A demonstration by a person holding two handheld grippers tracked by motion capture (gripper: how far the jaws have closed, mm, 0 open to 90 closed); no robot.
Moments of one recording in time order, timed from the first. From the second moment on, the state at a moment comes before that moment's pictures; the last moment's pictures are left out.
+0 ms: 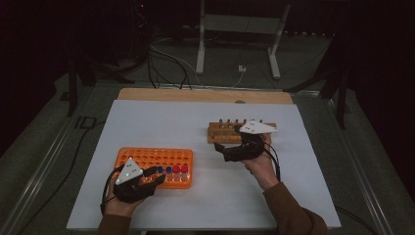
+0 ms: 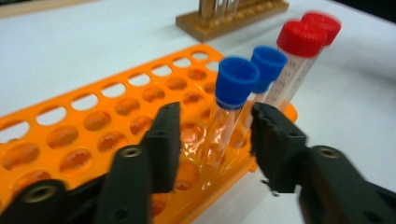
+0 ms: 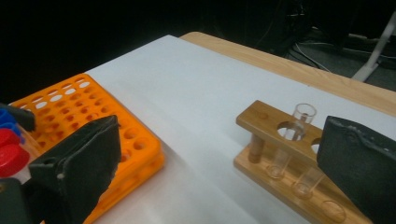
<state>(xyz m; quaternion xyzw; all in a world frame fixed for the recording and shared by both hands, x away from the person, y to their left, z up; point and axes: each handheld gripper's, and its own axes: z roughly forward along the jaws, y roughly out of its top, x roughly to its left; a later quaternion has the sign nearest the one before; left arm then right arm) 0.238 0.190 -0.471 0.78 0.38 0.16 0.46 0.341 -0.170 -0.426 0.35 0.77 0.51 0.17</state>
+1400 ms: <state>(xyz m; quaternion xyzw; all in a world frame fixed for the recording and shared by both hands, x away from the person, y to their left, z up) 0.239 0.212 -0.463 0.69 0.46 0.25 0.49 0.392 -0.182 -0.427 0.40 0.76 0.48 0.20</state>
